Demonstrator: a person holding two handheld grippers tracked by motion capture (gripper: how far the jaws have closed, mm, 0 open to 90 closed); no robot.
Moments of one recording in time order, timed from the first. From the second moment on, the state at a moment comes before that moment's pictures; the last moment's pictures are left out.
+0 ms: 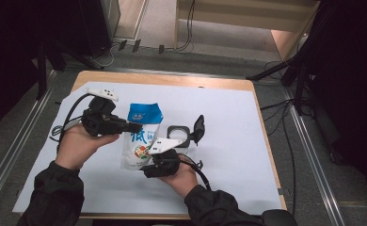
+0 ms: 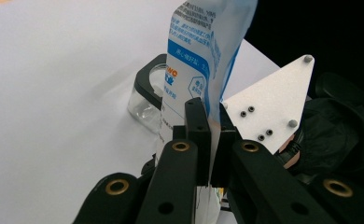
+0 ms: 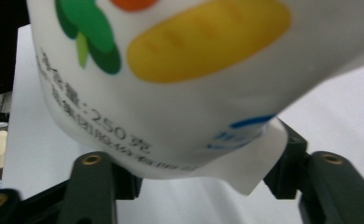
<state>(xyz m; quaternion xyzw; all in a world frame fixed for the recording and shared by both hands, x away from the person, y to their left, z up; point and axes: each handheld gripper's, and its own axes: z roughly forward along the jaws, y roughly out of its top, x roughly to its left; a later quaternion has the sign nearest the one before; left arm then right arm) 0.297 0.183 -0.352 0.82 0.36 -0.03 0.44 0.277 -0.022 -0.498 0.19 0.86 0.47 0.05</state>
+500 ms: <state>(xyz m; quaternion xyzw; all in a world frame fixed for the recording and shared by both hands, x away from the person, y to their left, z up) 0.304 0.166 -0.357 0.83 0.34 -0.03 0.44 0.262 -0.023 -0.497 0.16 0.85 0.49 0.07</state>
